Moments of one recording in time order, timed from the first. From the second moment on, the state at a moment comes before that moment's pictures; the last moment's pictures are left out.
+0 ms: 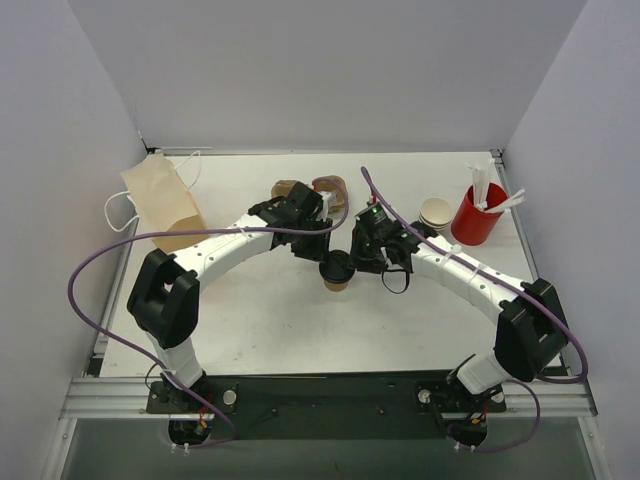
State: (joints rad) left arm -0.69 1.77 1.41 -0.62 0.15 -0.42; right arm 0.66 1.49 1.10 -0.58 0.09 0.77
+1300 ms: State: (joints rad) left arm -0.68 1.72 1.32 -0.52 0.16 -0.44; right arm 0.70 1.52 1.03 -0.44 0.14 0.80
